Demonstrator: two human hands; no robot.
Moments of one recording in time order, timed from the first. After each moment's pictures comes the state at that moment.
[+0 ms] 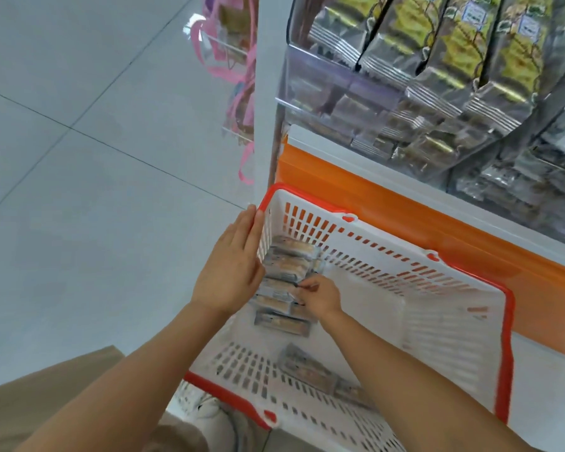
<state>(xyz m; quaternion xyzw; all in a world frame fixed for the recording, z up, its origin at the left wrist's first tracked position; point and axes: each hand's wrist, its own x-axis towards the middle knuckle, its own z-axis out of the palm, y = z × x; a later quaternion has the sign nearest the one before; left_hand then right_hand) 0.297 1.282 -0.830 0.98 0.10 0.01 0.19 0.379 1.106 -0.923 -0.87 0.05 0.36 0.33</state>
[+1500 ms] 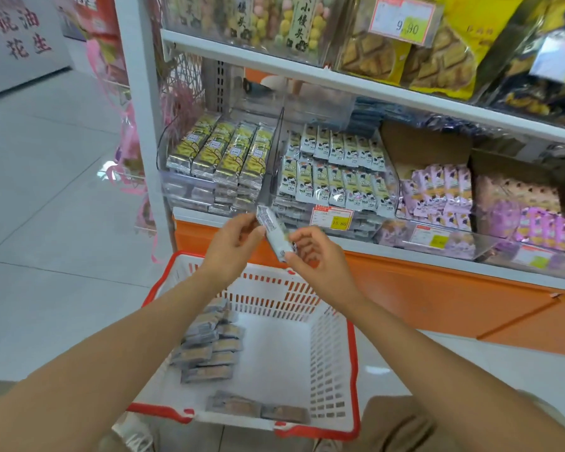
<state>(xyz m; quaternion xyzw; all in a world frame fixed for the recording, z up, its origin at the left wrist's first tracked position) 0.349 1.147 -0.639 0.82 0.02 0.12 0.56 0.368 0.959 -0.623 -0.81 -0.25 0.02 0.53</state>
